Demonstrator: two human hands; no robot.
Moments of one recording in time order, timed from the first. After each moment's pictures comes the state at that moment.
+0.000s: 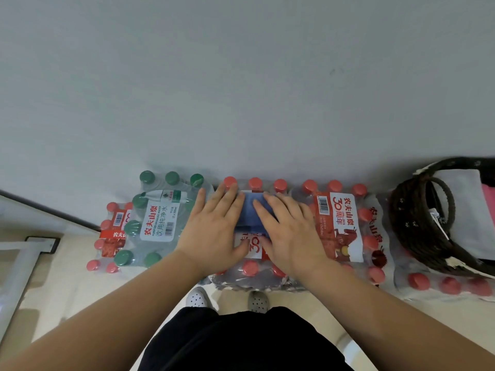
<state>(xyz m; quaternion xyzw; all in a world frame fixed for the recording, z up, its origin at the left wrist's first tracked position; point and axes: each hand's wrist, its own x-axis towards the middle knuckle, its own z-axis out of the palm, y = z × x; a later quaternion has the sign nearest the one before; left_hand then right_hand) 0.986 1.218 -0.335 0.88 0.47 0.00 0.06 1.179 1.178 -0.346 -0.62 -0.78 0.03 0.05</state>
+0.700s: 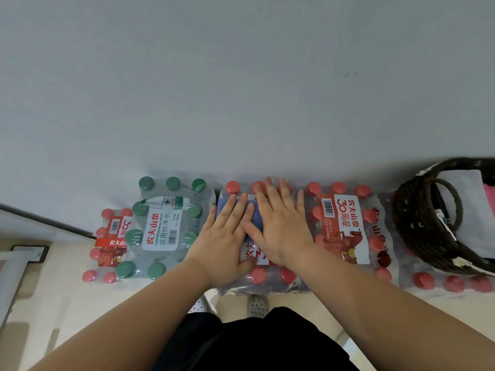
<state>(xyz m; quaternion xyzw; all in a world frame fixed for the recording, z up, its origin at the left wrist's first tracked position) 0.975 1.219 -0.374 0.90 0.41 -0.03 0.13 1.150 1.215 -0.350 -0.68 -0.73 0.12 -0.04</state>
